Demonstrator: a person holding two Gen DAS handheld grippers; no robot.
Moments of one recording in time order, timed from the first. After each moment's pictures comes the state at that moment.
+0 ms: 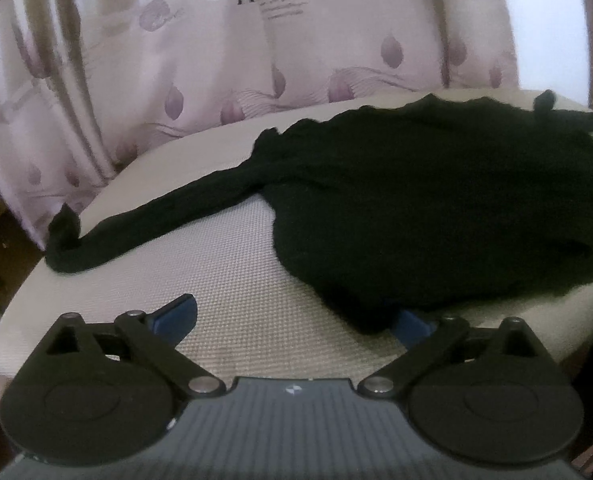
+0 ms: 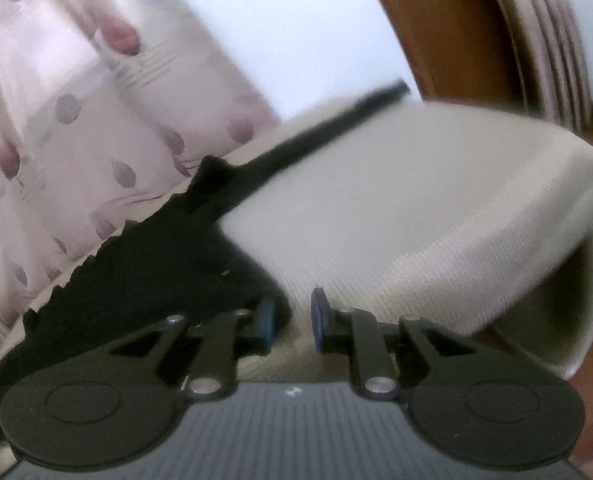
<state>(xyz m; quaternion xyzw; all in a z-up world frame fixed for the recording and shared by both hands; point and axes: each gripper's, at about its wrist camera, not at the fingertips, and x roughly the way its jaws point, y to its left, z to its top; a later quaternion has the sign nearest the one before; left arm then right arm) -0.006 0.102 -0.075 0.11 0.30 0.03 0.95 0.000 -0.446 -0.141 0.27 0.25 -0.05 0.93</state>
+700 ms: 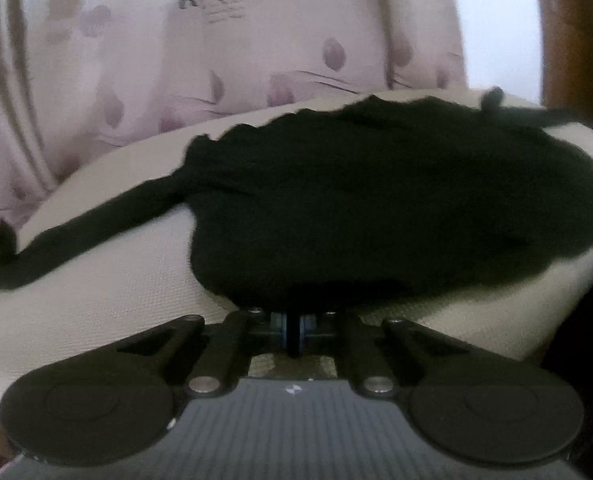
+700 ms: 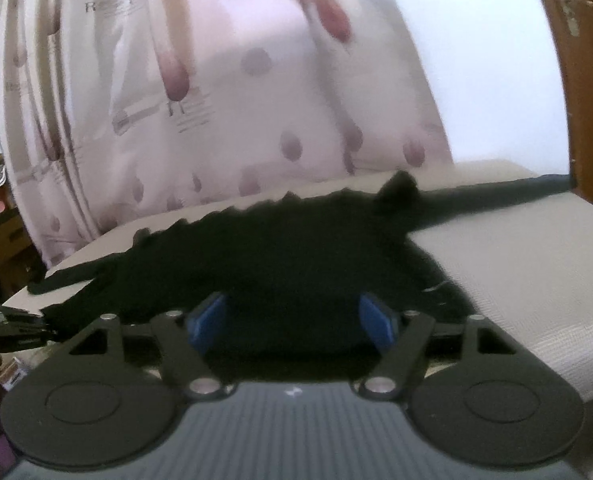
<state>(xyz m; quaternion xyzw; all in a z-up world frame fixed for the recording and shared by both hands) 0.000 0.079 -0.088 0.10 0.30 -0.04 0.95 -0.014 -0.343 -0.093 0.11 0.19 0.14 0.96</state>
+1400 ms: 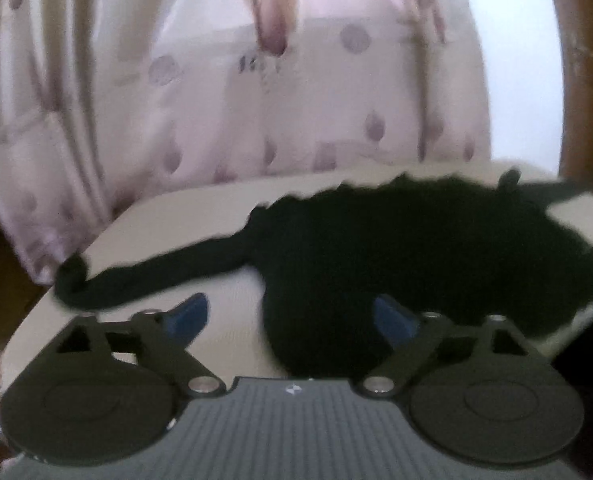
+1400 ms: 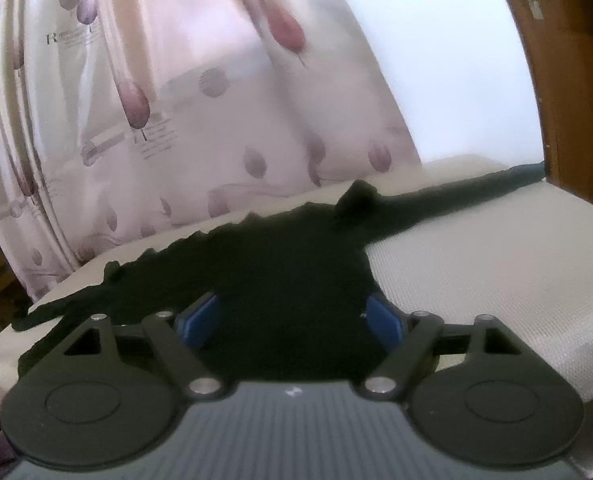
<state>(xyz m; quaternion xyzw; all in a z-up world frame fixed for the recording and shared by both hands) -0.040 0.097 -0.010 0.07 0.23 0.00 0.97 0.011 -0.383 -0.099 0.14 0.19 0.12 0.96</state>
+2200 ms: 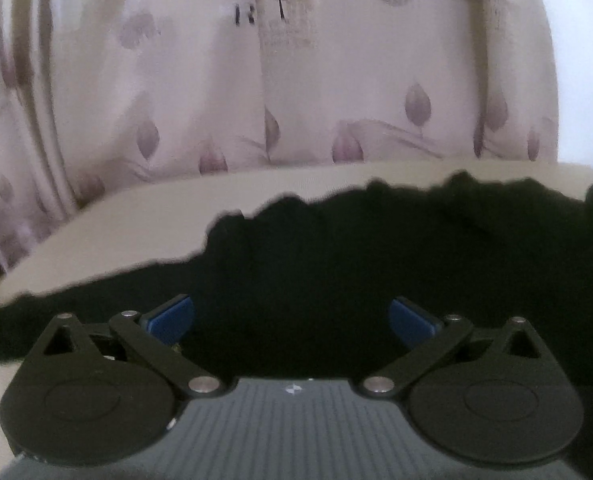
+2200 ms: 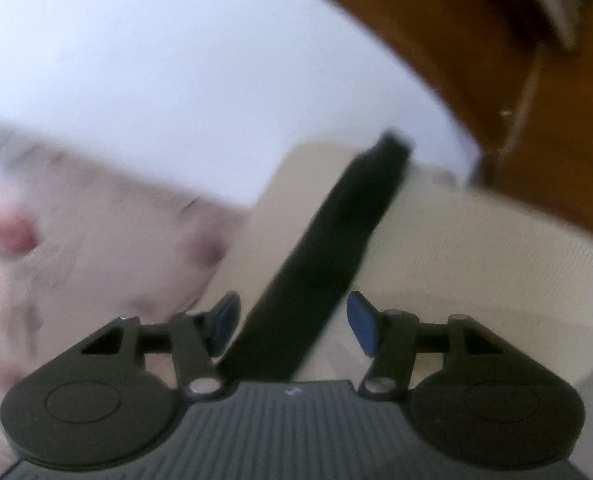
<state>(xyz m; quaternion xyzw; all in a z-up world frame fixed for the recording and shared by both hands) 0.148 0.069 -0.078 0.05 0.25 0.05 0.97 0.252 -0.651 -0.141 0.50 0.23 -0.03 0.83</state>
